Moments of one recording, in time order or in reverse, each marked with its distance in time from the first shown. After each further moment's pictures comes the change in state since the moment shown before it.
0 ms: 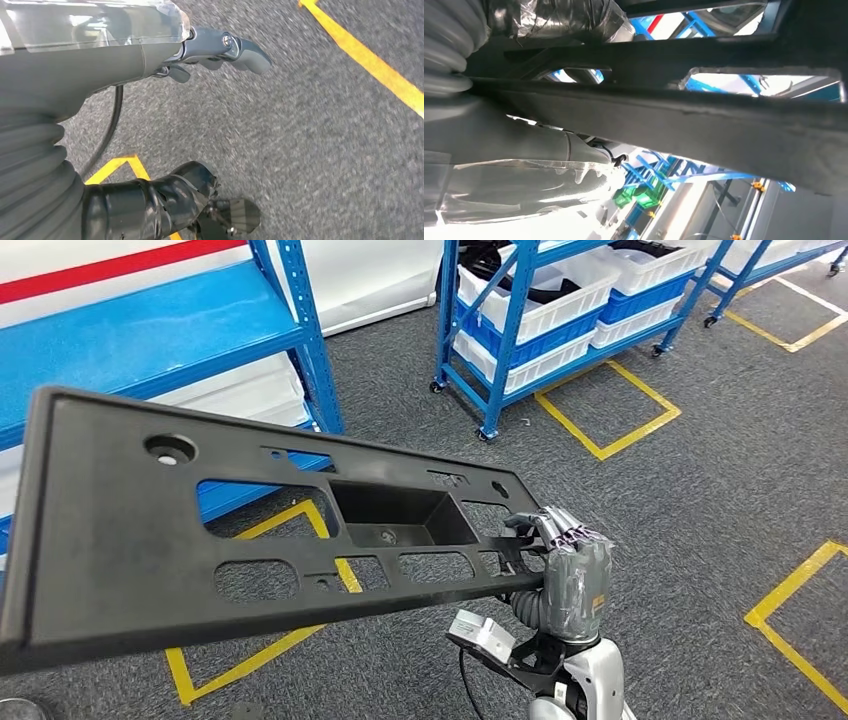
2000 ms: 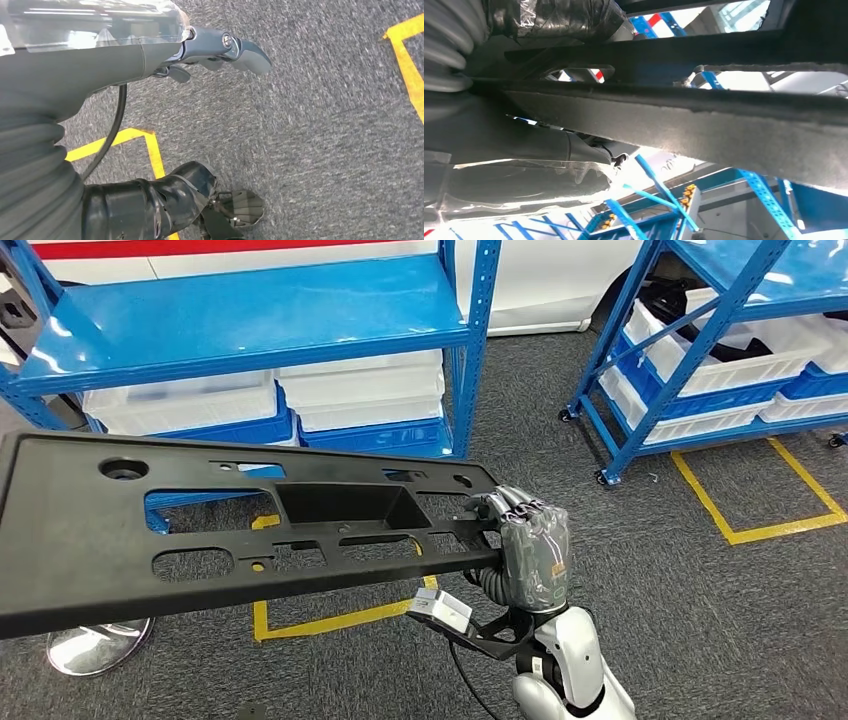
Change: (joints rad) left arm -0.001 -0.010 -0.002 0.000 -0.005 -0.003 0.002; right arm -0.133 -0.005 0.076 0.070 0.038 0.138 0.067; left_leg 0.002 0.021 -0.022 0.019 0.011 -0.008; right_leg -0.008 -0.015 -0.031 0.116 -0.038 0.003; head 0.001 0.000
